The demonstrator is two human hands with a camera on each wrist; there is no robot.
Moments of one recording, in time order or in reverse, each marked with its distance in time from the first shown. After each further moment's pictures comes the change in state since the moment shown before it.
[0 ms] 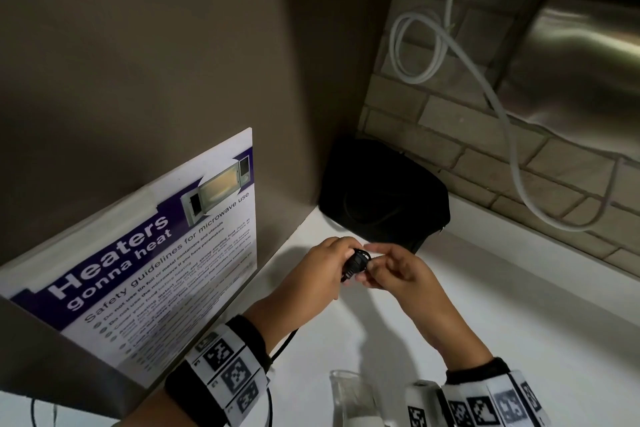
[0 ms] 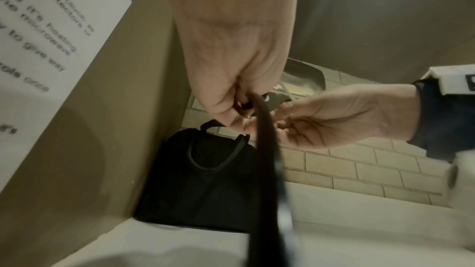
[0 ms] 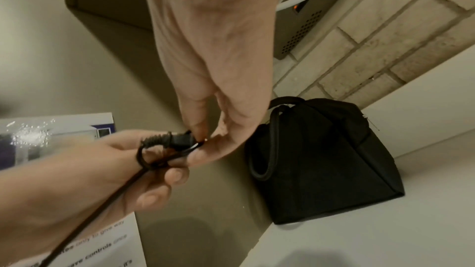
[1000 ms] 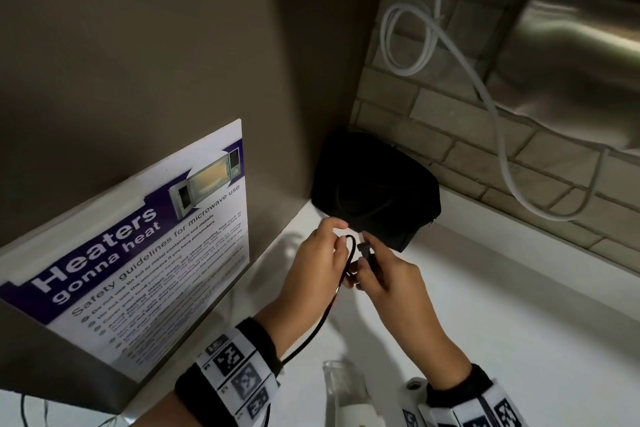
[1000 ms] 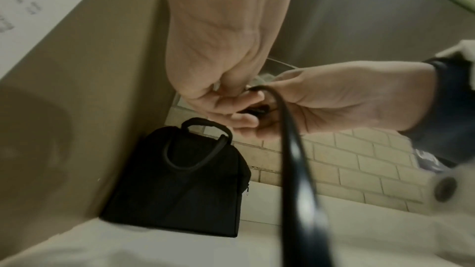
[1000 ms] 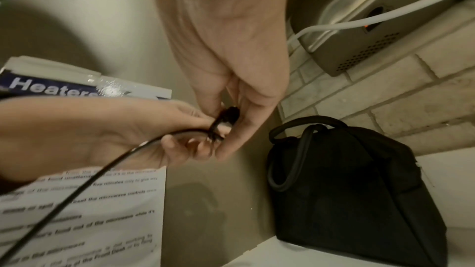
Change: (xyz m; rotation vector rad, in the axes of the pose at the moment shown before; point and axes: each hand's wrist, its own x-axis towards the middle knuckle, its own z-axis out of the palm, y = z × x) left_hand -0.006 0.018 0.013 -0.213 0.245 -0.150; right_hand -0.019 -0.008 0.019 -0.565 0.146 -0.195
